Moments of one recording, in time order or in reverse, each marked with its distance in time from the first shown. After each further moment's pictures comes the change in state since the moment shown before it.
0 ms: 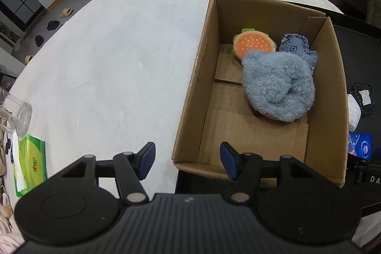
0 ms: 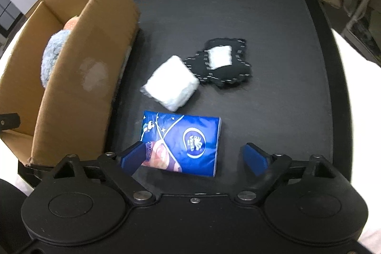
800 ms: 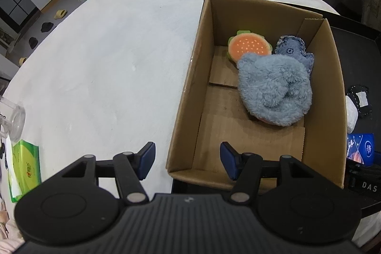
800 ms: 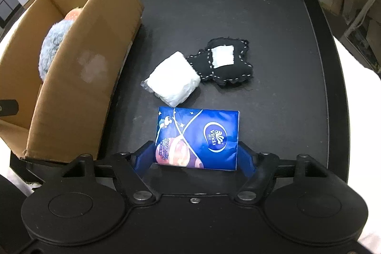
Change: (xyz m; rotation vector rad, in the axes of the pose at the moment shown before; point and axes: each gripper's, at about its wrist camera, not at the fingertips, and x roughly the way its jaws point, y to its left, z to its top) left arm 0.005 0.000 0.005 0.012 -0.006 -0.033; right arm 0.008 0.016 0.001 -0.043 -0.001 -0.038
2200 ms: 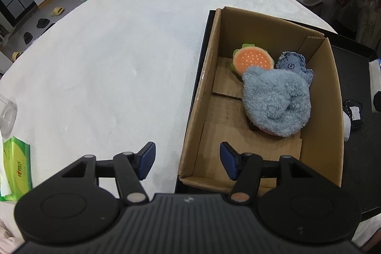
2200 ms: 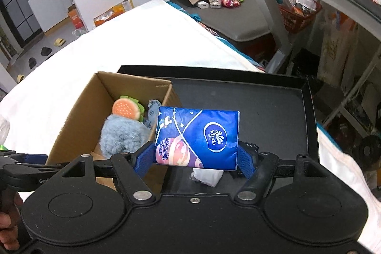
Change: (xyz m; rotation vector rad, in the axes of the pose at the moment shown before) left arm -0.003 0.025 -0.004 -0.063 -0.051 -0.071; right arm -0.094 0.036 0.056 -0.091 -0.270 0.040
